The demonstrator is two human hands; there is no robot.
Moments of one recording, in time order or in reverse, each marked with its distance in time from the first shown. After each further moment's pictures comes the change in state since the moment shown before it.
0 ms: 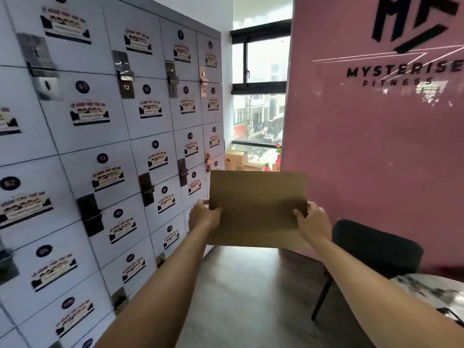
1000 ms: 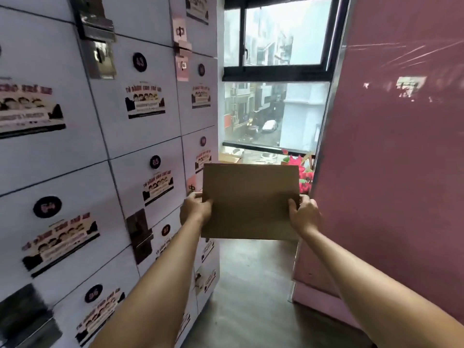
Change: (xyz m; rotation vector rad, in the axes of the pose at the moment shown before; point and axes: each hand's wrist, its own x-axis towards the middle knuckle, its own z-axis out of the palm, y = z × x) left_hand 0.691 0.053 0.216 -0.124 -0.036 -0.036; right_hand 0.600 -0.073 0.400 -0.101 0.070 0.055
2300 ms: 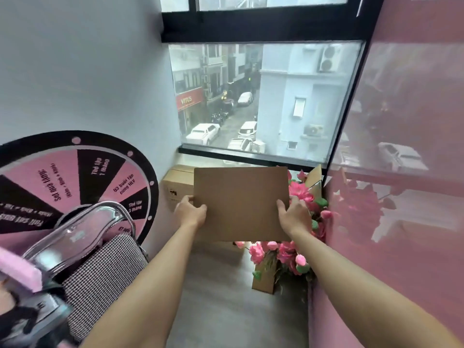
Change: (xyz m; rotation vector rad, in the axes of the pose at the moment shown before) left_hand 0.766 0.114 0.545 0.166 -0.138 -0.001; right_hand 0.805 0.072 0.402 -0.050 -0.030 0.149
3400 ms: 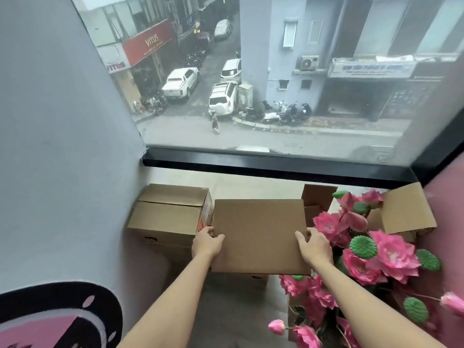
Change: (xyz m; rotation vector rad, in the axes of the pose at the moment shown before) left_hand 0.563 -0.037 0.296 0.304 -0.391 -0.208; right_hand 0.455 0.047 0.377 -0.087 -0.243 0.450
